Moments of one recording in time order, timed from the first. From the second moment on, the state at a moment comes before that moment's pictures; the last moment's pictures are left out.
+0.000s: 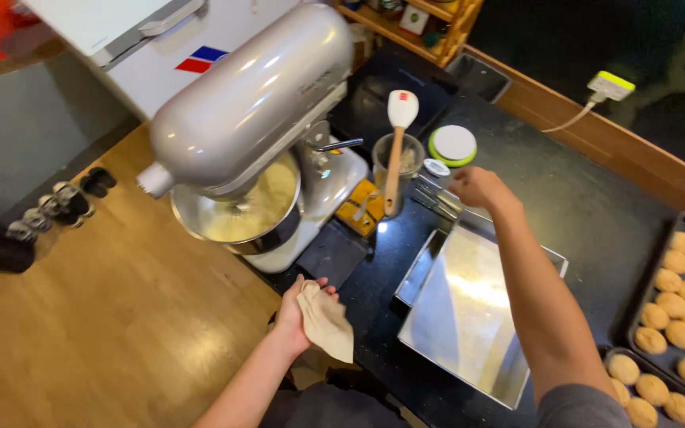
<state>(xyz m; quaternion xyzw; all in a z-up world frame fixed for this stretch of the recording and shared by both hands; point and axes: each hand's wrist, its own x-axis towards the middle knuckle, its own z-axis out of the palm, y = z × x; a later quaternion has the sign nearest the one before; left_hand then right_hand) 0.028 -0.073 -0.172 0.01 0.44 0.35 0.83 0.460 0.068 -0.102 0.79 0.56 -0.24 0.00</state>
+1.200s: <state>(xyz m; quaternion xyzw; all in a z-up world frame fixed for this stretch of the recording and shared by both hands) -0.145 -0.040 -0.105 0.46 0.40 0.11 0.79 0.009 -0.107 -0.135 0.53 0.25 -0.65 -0.49</state>
